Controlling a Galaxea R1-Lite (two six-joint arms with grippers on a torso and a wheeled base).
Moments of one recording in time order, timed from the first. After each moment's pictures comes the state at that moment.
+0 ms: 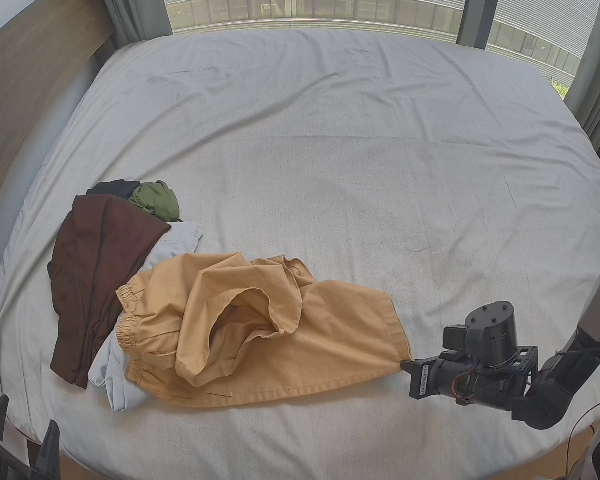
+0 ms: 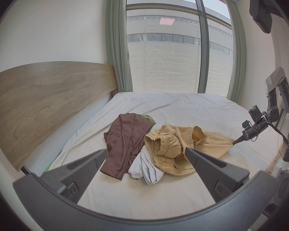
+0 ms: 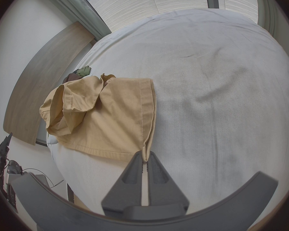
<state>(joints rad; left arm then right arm) 0.00 0.02 -0.02 0.00 0.02 0.01 0.61 1.95 -0.37 -0.95 -0.08 0.40</state>
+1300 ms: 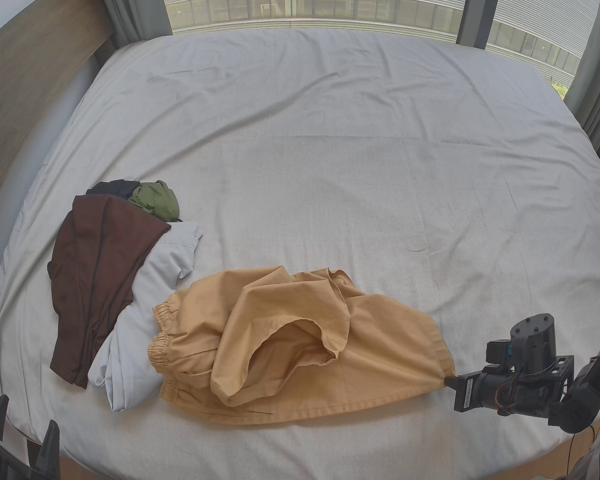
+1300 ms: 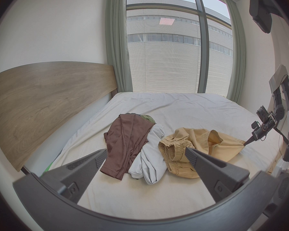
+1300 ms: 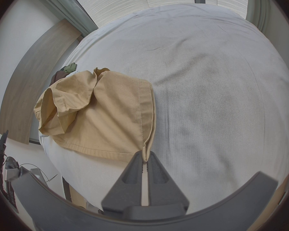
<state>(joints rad) 0.00 0.02 -0.02 0.00 0.02 0.01 0.47 1.84 -0.16 -0.95 -0.05 0.36</state>
